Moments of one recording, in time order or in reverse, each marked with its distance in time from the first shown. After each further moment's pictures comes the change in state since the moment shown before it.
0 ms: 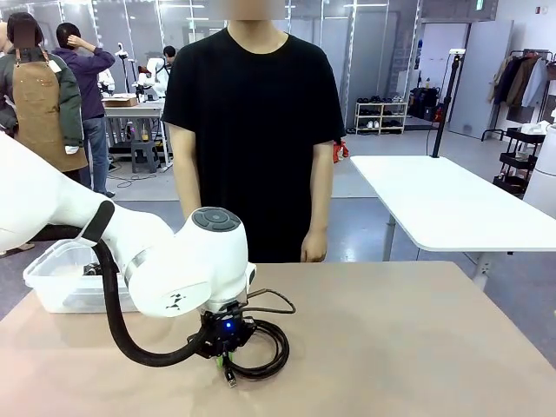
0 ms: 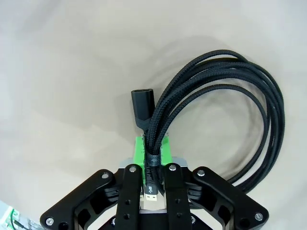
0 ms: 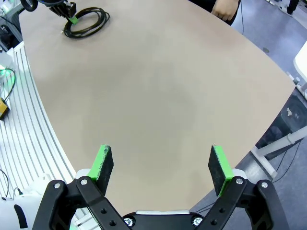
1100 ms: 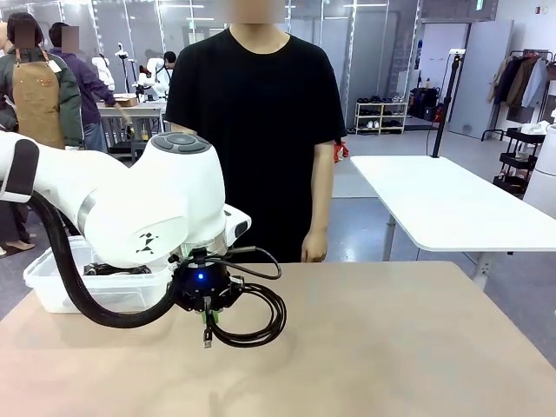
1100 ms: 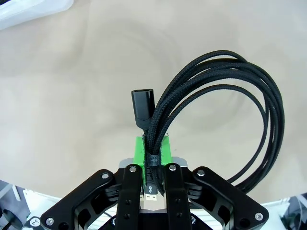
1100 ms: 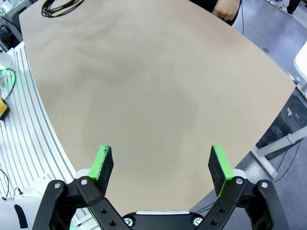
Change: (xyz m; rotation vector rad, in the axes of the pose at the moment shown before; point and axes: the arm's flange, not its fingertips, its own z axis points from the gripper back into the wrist) left arm 0.011 0.025 0.110 -0.035 -0.041 -0.305; right arm 0.000 0.000 0.000 0.001 0.000 -0.001
